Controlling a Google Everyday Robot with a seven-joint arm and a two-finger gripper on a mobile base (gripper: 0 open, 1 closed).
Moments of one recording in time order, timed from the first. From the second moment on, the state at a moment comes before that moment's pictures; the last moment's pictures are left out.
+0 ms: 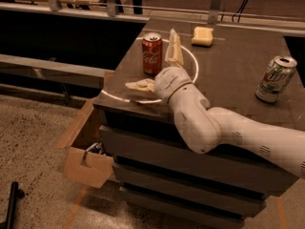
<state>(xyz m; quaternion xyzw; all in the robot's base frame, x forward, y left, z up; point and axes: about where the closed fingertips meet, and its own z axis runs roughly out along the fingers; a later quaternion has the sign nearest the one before) 0.632 0.006 0.924 -0.40 0.47 -0.08 0.78</state>
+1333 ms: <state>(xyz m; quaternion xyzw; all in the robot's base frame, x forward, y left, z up) 0.602 0.039 0.959 -0.44 0.39 -0.15 0.79</state>
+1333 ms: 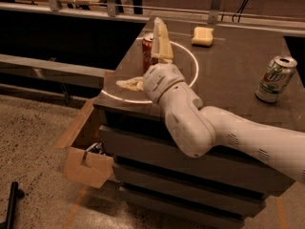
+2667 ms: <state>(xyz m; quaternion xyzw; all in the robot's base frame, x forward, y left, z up) 0.506 0.106 1.050 -0.39 0.27 -0.17 0.86</state>
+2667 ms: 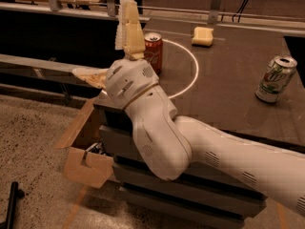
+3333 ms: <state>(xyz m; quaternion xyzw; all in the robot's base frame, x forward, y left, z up) 0.450 0.139 1.081 -0.38 0.24 -0.13 0.88</state>
